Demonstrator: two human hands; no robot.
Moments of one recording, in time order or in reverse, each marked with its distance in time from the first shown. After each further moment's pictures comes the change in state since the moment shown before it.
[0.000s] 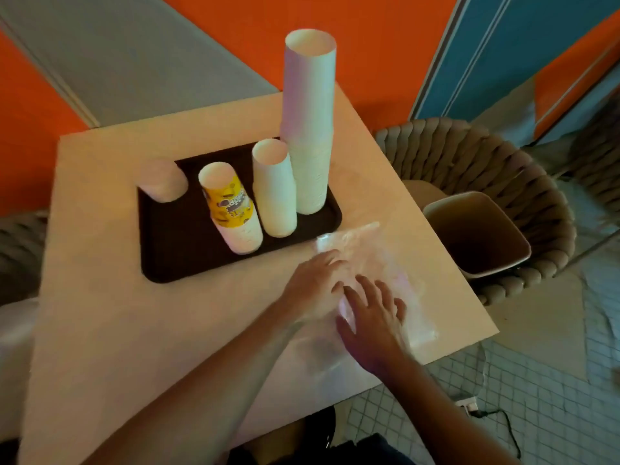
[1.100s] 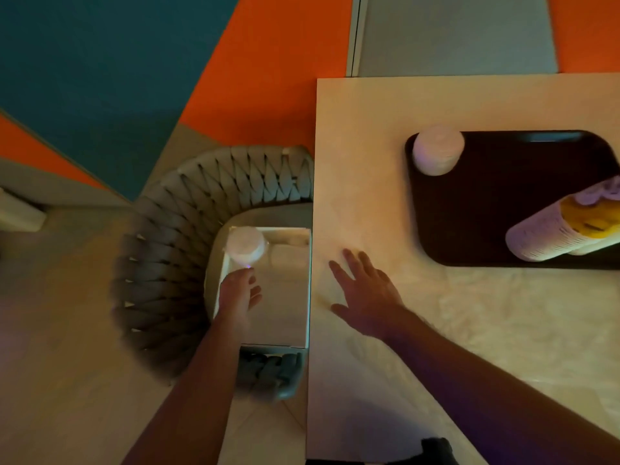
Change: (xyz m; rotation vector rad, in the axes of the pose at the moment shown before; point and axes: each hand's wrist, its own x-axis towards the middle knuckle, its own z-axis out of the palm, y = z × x) left_hand -0.362 -0.416 -0.132 -1.291 0.882 -1.325; right_hand 0.065 -0.430 0.148 -0.311 -0.364 -0.510
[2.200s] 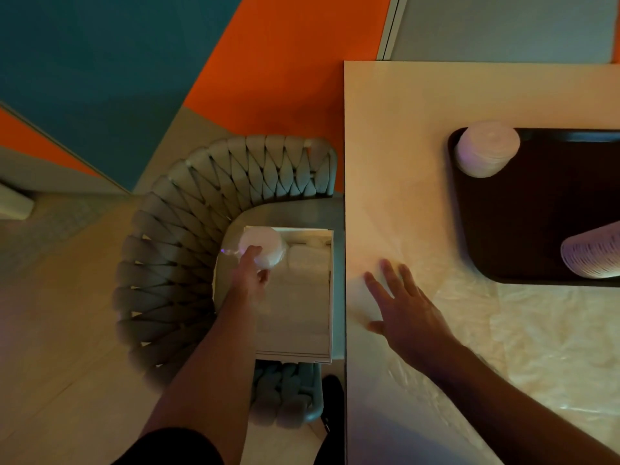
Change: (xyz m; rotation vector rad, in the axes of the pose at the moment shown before) left_hand 0.095 0.023 0.005 -0.411 -0.044 -0.153; right_hand 0.008 -0.018 0.007 -0.045 -0.041 0.109
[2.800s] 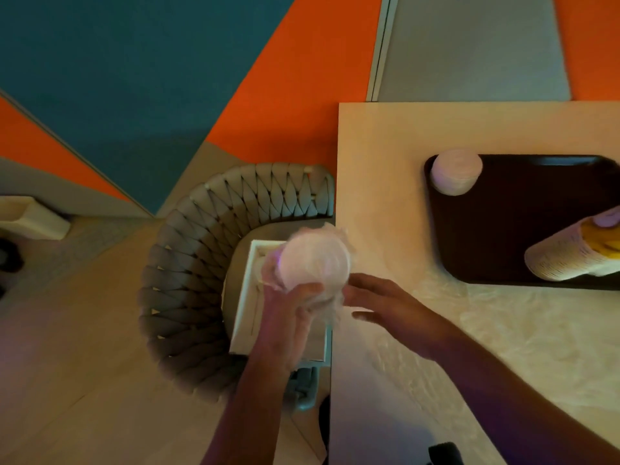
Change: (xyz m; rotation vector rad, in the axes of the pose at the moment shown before) left_hand -0.239 -0.020 0.006 -0.055 -0.705 0.404; right_hand -0.049 -0.001 -0.052 1.320 -0.162 -0.183
